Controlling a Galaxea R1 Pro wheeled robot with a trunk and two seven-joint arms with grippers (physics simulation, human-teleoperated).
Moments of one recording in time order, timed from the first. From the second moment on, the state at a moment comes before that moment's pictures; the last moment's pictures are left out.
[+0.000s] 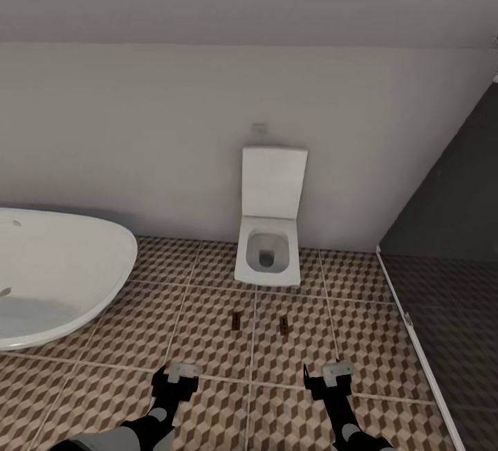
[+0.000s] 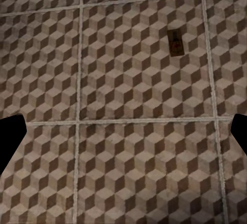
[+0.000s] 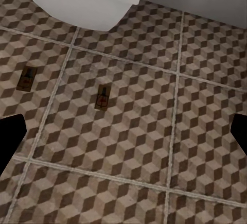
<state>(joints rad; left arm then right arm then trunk) -0.65 -0.09 -0.40 0.07 0.18 -0.43 0.22 -0.57 0.05 0.28 -0.02 0.00 -0.62 -0.24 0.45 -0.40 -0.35</state>
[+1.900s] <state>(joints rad) -0.65 -0.09 -0.40 0.07 0.18 -0.43 0.22 -0.57 0.05 0.28 -0.02 0.00 -0.62 -0.24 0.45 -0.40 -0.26</state>
